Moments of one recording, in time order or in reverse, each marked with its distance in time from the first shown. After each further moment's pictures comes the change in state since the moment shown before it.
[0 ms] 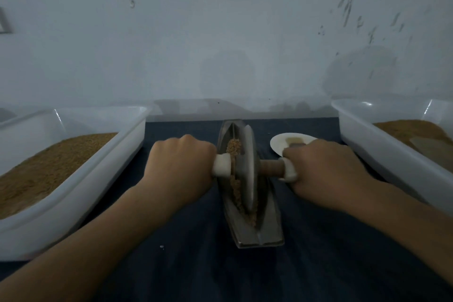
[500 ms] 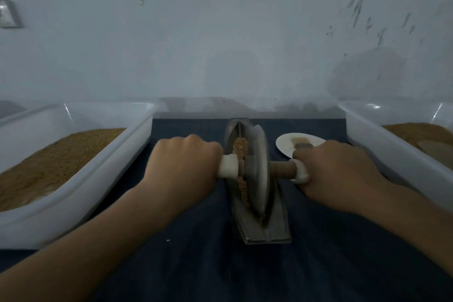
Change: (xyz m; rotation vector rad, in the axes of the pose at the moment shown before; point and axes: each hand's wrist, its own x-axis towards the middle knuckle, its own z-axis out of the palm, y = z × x) left_hand -0.006 -0.007 -0.004 -0.010 0.050 0.032; right_hand -0.003 0.006 -0.001 0.038 0.059 -0.014
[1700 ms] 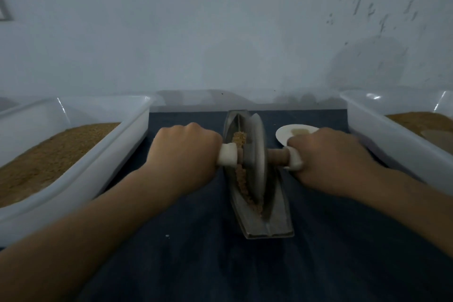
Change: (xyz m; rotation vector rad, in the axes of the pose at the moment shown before) left_hand 0.007 0.003 0.002 0.012 -0.072 -0.008; right_hand 0.012 -0.005 0.005 -0.032 -0.064 -0.010
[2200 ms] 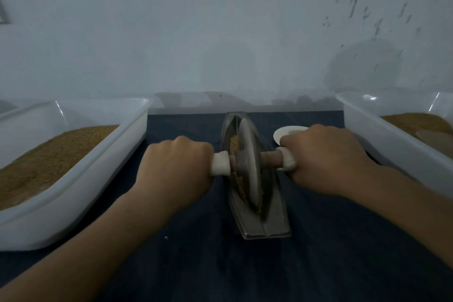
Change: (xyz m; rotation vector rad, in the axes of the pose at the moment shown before) left_hand -0.017 -0.002 0.010 -0.041 0.063 -0.067; right_hand 0.010 -0.006 -0.012 -0.125 0.050 -0.039
